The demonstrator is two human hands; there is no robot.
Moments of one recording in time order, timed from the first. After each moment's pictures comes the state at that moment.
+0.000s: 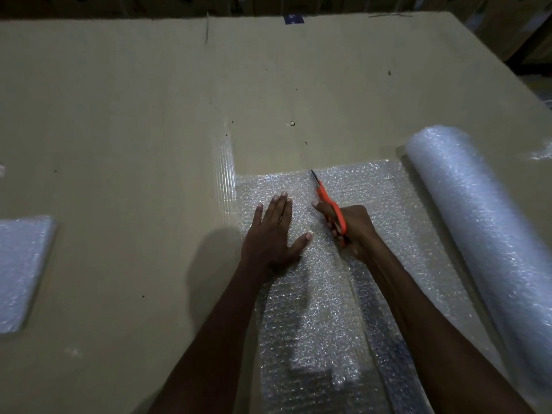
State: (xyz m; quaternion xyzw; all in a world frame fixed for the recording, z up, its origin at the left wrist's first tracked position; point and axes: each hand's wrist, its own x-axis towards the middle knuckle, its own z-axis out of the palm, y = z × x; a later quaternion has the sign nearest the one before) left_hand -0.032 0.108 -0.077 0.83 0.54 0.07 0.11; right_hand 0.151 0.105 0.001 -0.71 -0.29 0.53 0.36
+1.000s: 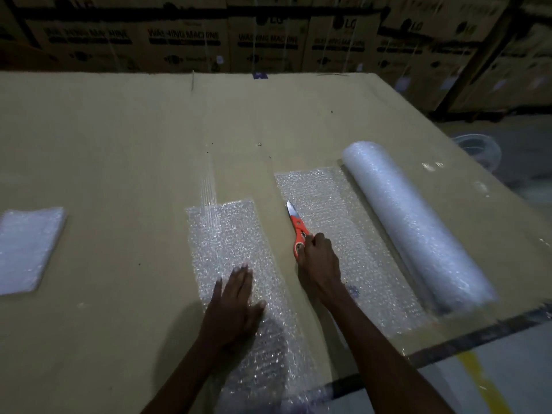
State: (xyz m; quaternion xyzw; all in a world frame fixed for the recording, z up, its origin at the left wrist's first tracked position) left_hand -0.078 -0.106 -0.083 0.85 0.51 0.12 0.10; right_hand 0.148 -0.054 -0.025 -0.75 -0.64 0.07 0.13
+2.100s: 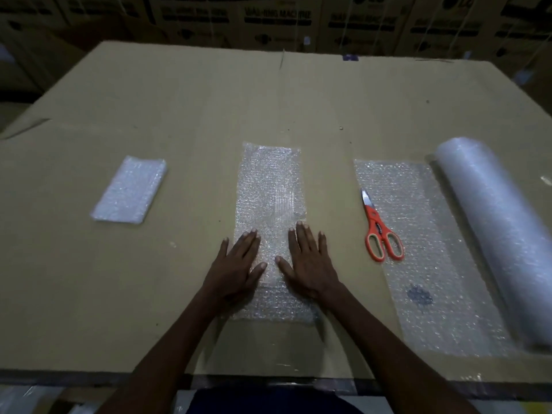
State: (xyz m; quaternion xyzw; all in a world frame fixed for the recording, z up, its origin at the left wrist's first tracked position) left_hand -0.196 -0.103 -0.076 0.80 0.59 0.06 0.08; right_hand 0.023 -0.067 -0.072 -0.54 -0.84 0.11 0.01
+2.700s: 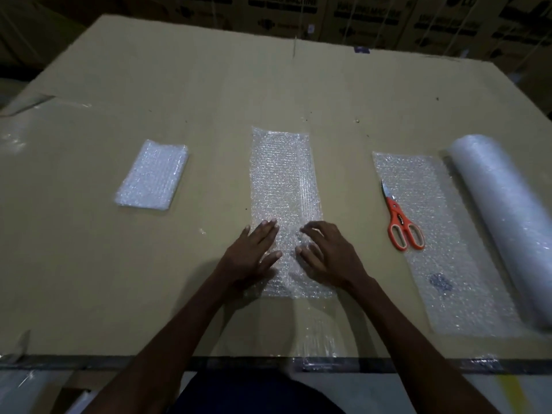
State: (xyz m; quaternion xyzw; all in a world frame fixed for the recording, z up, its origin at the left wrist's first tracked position) left_hand -0.240 -0.102 -0.085 0.84 0.50 0.18 0.09; right_hand 0.002 -0.091 -0.032 -0.45 -0.85 0.10 0.25
